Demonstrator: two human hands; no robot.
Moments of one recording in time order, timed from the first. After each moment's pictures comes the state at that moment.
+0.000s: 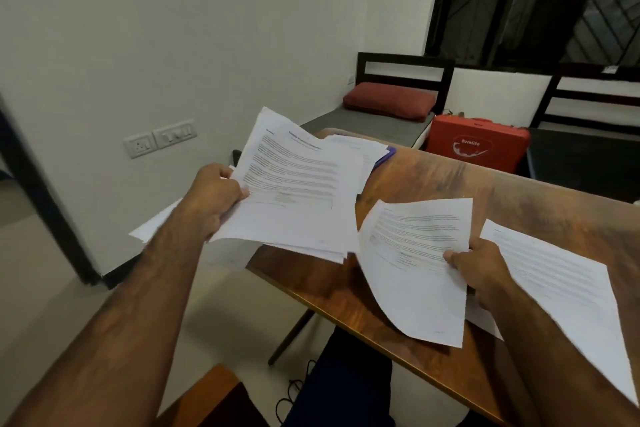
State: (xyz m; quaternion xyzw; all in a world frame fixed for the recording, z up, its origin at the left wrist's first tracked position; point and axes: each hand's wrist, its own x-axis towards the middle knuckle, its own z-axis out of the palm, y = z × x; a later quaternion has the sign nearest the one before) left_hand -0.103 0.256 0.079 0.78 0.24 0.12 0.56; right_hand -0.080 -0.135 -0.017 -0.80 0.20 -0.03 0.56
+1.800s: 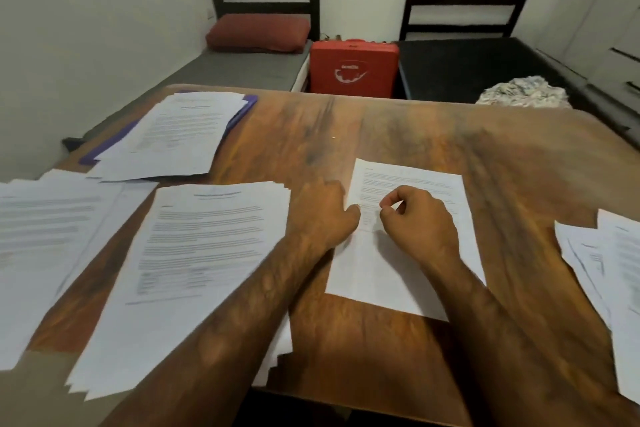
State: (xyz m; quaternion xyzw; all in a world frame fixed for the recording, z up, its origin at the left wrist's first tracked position) left_hand -0.037 -0.090 -0.005 0.96 -0.14 -0.03 0.23; right_hand -0.089 -0.236 -0.026 -0.91 0.24 -0.14 0.33
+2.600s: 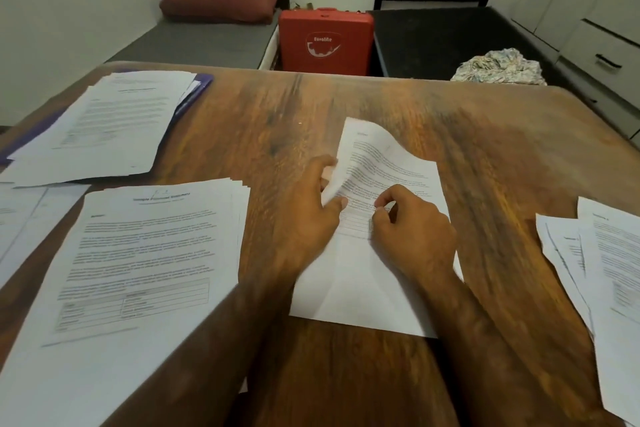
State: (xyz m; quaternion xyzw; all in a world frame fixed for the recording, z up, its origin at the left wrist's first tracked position) left_hand -0.024 -0.126 -0.042 0.85 -0.18 -0.02 0.50; right_hand -0.089 -0.267 -0.051 -0.93 0.26 -0.15 0.23
